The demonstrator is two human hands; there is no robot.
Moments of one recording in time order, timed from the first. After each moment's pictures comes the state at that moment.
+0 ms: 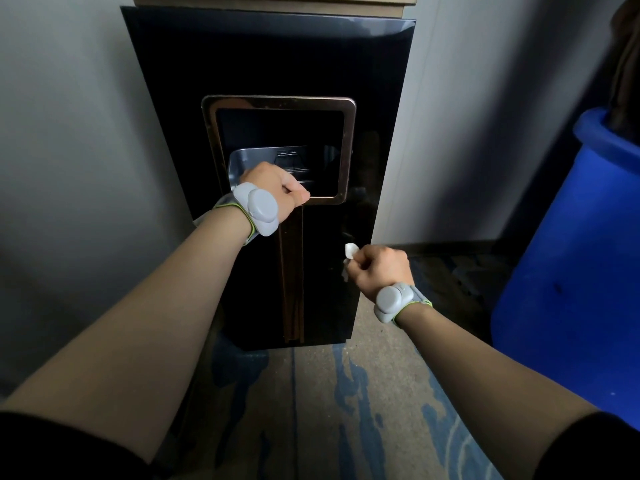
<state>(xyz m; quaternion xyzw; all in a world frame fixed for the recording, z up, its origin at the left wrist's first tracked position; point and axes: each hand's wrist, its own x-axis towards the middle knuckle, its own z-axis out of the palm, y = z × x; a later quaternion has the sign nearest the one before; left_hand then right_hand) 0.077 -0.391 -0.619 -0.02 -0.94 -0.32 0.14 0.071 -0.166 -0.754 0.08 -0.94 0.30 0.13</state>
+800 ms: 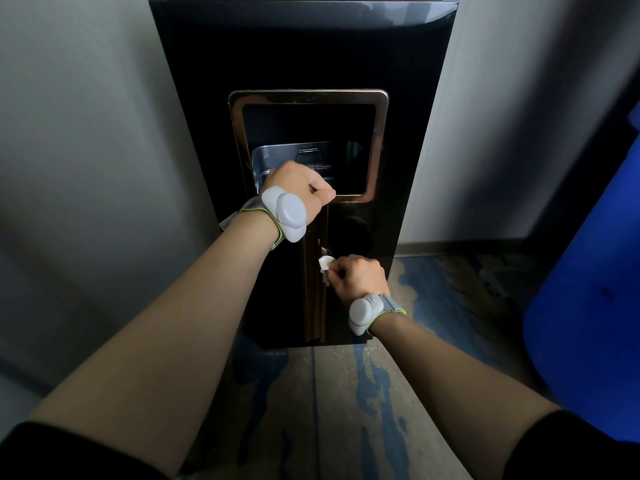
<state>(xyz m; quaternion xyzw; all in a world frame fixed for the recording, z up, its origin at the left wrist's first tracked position) 0.080 -0.388 -0.621 -0.03 -0.93 -0.31 0.17 0.073 -0.238 -0.779 0.17 -0.94 0.29 0.09</state>
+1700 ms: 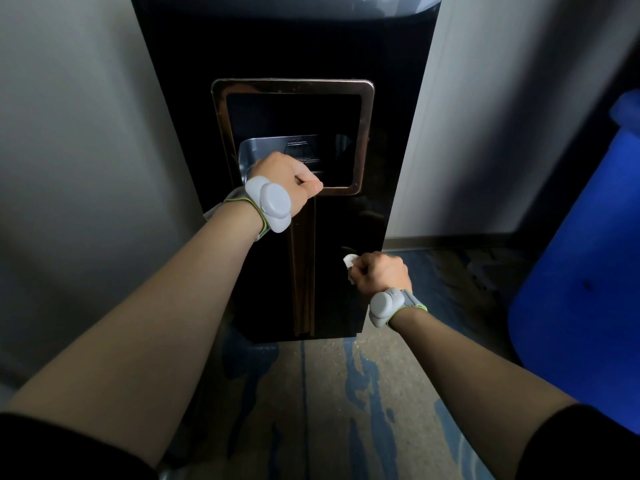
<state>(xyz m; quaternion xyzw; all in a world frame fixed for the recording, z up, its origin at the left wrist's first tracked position) 0.078 -0.388 -0.620 -0.04 -0.94 -0.29 0.17 0.061 -0.184 -0.788 0.08 -0.97 0.24 0.05</state>
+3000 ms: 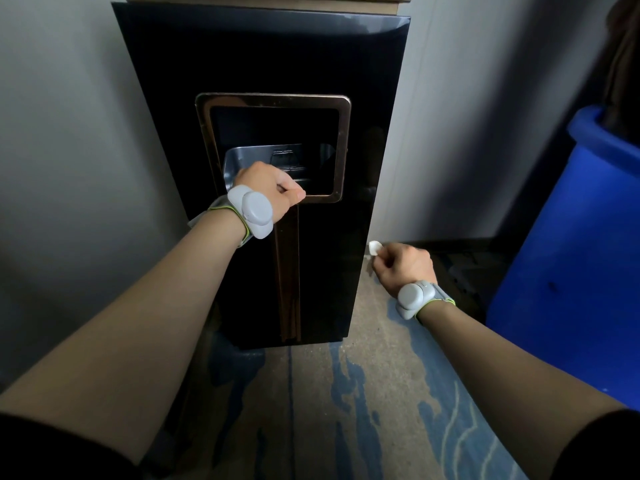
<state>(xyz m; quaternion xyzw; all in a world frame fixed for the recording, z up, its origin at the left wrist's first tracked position) 0.070 -0.393 -0.626 -0.04 -0.94 -0.31 0.16 0.065 -0.124 -0.754 0.06 -0.95 0.26 0.15</state>
